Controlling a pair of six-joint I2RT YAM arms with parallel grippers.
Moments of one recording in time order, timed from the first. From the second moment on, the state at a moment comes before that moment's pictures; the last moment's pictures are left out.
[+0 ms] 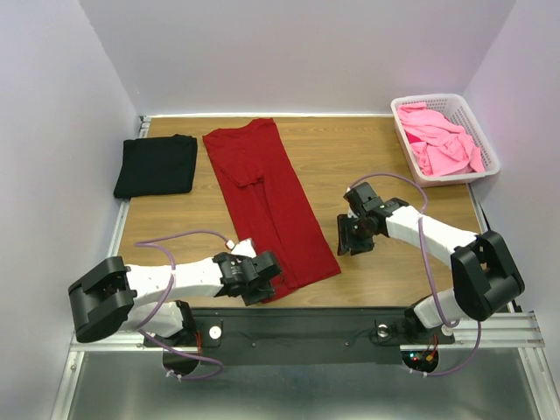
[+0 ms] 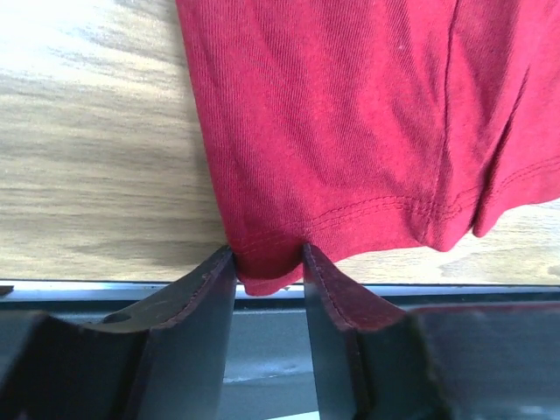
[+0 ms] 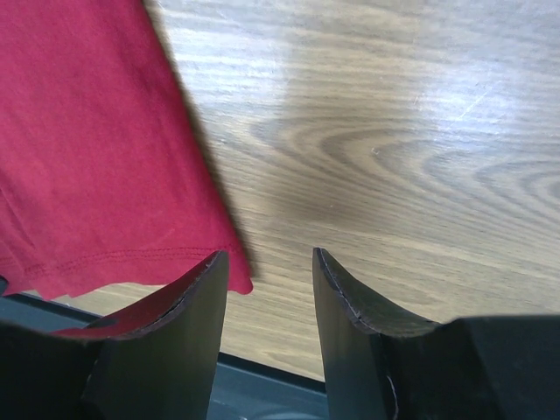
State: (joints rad) left arm -1.15 1.22 0.57 -0.60 -0.20 -1.47; right arm 0.51 1.45 0.86 -0.64 -0.14 0.46
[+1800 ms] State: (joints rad) left arm -1.18 1.22 0.57 -0.64 -0.24 -1.56; right arm 0.54 1.53 0.78 -0.55 -0.34 0.45
